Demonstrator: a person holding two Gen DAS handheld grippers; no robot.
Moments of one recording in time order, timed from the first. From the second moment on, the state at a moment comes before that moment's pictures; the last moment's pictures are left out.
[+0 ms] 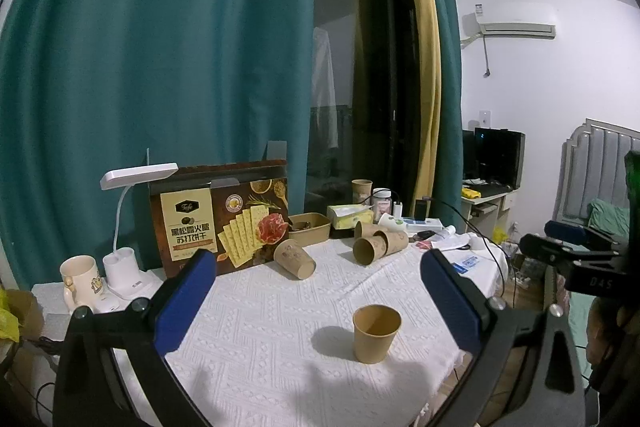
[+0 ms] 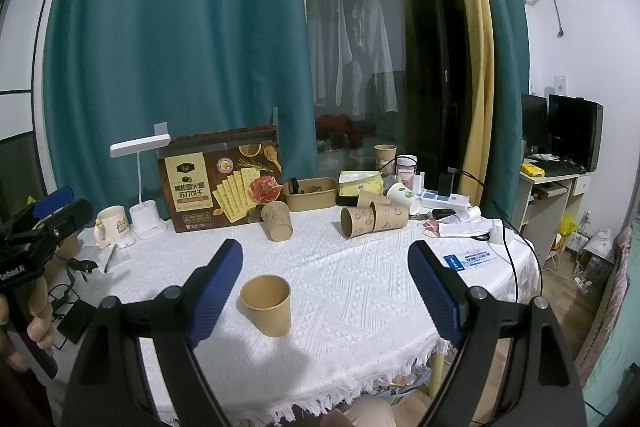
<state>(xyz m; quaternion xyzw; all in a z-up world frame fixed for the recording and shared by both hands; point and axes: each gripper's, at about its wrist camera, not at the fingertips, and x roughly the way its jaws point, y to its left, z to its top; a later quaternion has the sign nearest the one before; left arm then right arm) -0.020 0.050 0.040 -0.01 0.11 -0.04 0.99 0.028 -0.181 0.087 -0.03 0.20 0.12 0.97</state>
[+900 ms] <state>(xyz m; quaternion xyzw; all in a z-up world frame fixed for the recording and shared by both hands) -0.021 0.048 0.041 -0.01 0.11 -0.04 0.99 0.029 -0.181 0.086 -0.03 0.20 0.12 0.97</state>
